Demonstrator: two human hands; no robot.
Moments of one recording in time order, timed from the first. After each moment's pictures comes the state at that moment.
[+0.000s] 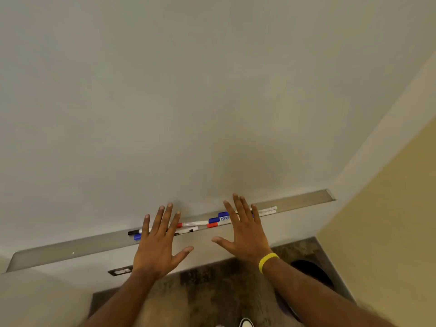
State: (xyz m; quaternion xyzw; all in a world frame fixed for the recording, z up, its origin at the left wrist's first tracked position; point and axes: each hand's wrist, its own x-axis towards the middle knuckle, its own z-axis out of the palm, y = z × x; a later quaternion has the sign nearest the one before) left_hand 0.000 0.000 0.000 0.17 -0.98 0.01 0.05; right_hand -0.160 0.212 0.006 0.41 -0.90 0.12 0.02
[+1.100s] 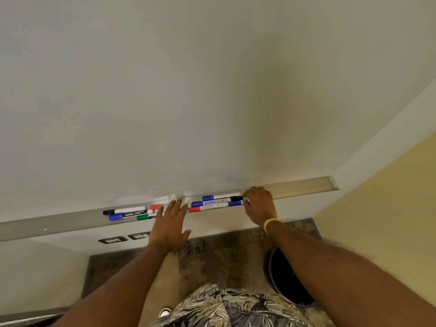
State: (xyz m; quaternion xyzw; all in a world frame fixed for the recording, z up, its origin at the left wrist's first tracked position) left_hand -0.096 0.048 -0.072 0.20 -0.97 -0.04 -0.15; right_hand -0.306 0.254 -0.068 0.35 -0.93 0.08 -0.07
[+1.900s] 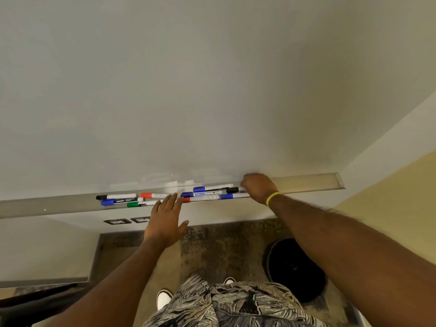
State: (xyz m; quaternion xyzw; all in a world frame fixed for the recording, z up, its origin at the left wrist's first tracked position) left_hand -0.111 0.092 -0.070 0.28 -0.95 -0.08 -0.12; right_hand -0.391 0.255 -0.081 0.56 -0.82 -0.07 -0.11
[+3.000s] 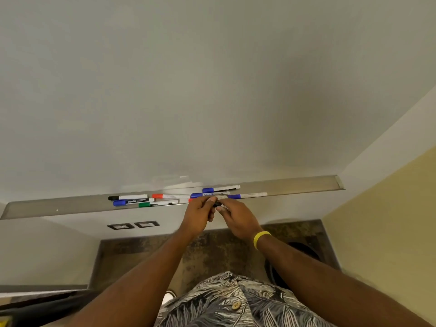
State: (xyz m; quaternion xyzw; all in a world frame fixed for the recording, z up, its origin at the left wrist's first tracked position) left_hand -0.143 0.134 -0.037 0.35 -0.70 -0.62 0.08; right_hand -0.237 0.255 -0.055 0.42 -0.81 0.35 -0.21
